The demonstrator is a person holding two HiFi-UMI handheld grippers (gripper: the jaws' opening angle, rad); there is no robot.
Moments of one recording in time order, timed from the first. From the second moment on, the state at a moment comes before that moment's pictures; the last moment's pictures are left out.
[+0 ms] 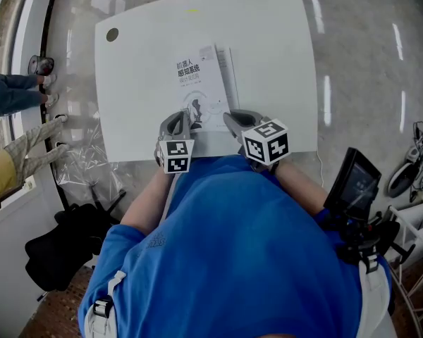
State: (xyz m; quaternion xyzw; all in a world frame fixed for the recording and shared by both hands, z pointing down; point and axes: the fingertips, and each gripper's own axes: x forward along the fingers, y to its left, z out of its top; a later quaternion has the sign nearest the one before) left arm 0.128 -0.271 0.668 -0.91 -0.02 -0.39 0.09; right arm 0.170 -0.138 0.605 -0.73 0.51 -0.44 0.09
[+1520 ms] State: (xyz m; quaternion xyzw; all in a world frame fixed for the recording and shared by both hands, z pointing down) left arm 0.084 -0.417 0.627 -0.94 -0.02 -0.33 0.04; right arm 0.099 -0.336 0.536 -0.71 0.60 -0.37 0.05
